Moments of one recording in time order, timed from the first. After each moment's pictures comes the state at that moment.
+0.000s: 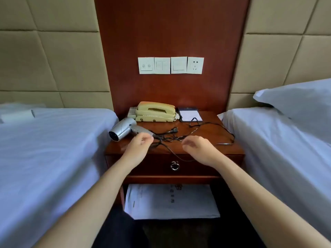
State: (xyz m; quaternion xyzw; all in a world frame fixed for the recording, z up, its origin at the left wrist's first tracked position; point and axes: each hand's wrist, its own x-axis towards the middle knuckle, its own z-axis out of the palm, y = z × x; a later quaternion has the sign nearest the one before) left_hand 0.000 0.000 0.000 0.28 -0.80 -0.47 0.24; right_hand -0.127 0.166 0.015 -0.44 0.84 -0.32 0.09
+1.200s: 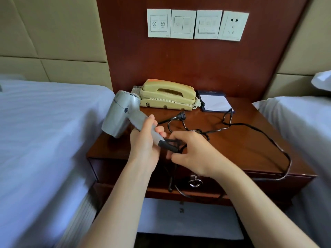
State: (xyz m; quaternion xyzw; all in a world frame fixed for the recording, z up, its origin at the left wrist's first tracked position) left_hand -0.098 -0.064 -0.043 0.25 -0.29 -0.83 0.40; right_hand -0.169 0.048 -0.034 -0.58 0.74 -0.34 0.10
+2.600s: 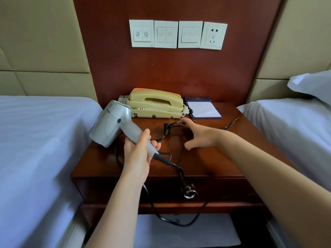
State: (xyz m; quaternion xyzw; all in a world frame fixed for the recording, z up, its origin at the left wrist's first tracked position) left_hand -0.116 -0.079 -0.064 0.27 -0.37 -0.80 0.40; right_hand -0.292 0.020 -0.035 -0.46 0.84 -0.17 0.23
